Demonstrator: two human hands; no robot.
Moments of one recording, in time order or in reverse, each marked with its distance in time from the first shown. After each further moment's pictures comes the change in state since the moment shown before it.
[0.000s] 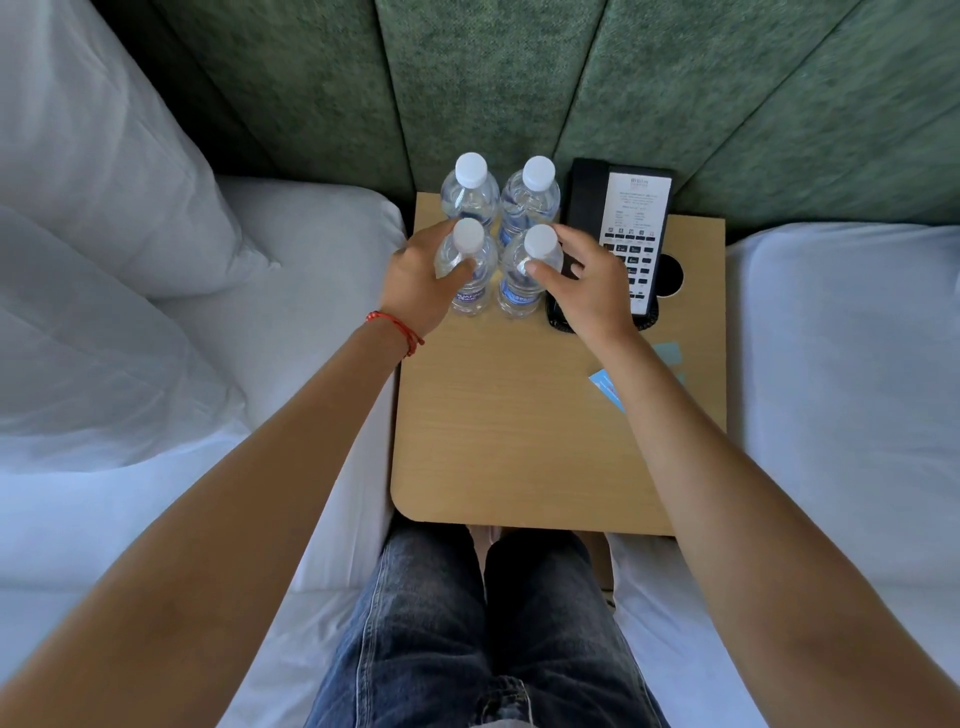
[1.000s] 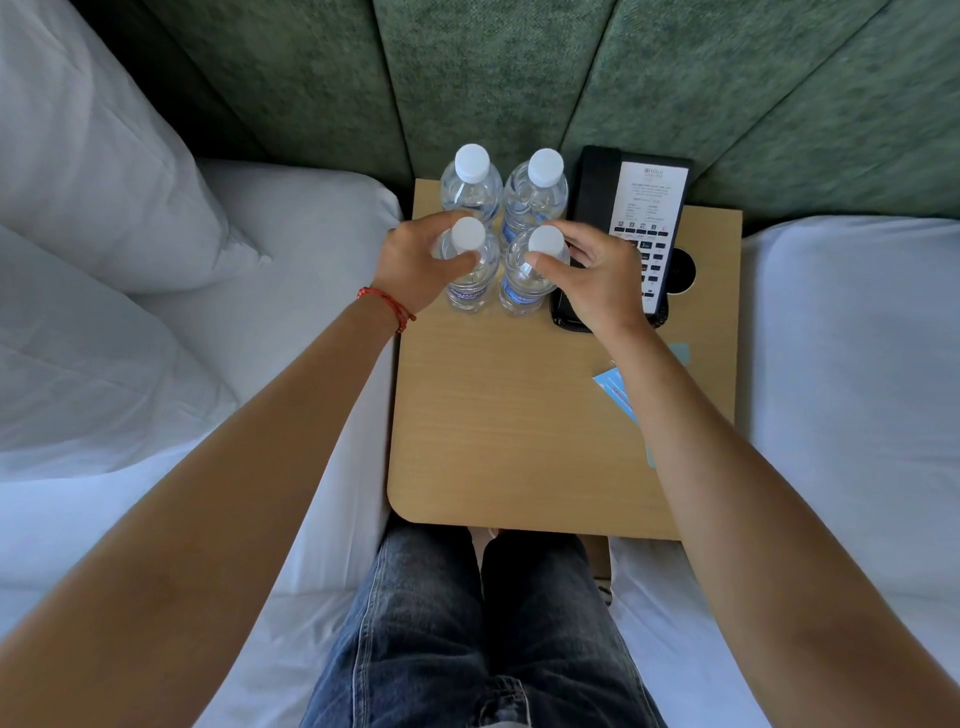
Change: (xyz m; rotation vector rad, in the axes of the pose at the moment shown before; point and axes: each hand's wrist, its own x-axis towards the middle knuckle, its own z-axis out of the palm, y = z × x) left_hand 0.033 -0.023 0.007 -0.199 -0.099 -0.067; right_hand 0.022 0.007 0.001 0.104 -0.007 0.016
